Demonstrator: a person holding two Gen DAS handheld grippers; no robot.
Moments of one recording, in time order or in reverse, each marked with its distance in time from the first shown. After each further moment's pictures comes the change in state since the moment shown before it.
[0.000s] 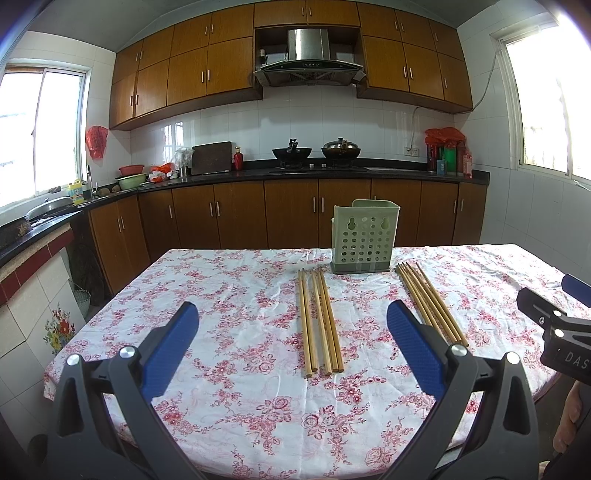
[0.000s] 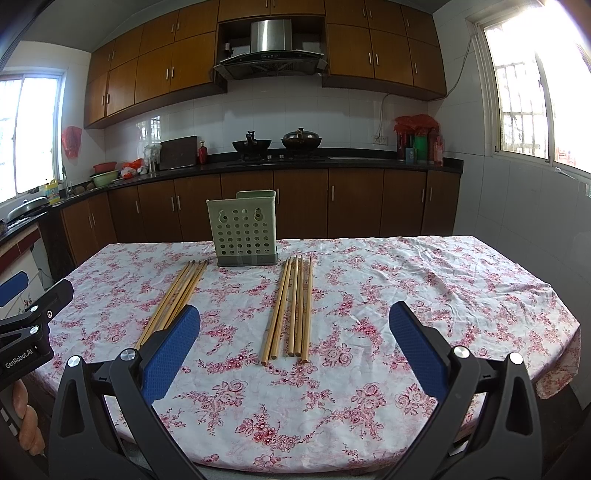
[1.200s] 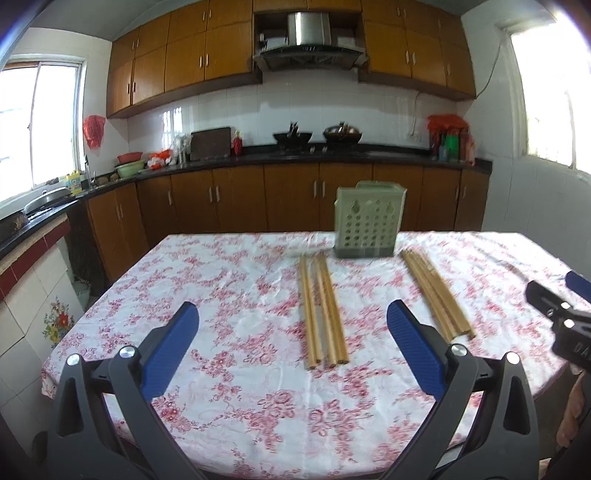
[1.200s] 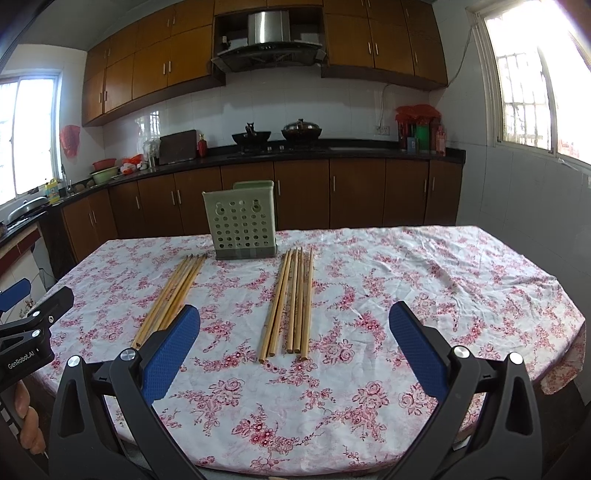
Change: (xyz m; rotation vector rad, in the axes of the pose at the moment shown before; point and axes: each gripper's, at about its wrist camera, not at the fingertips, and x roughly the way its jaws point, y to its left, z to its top) left arm 0.027 0.000 -0.006 0.002 0.090 0.014; right arm 0.015 -0.006 -0.002 0.018 0.049 0.007
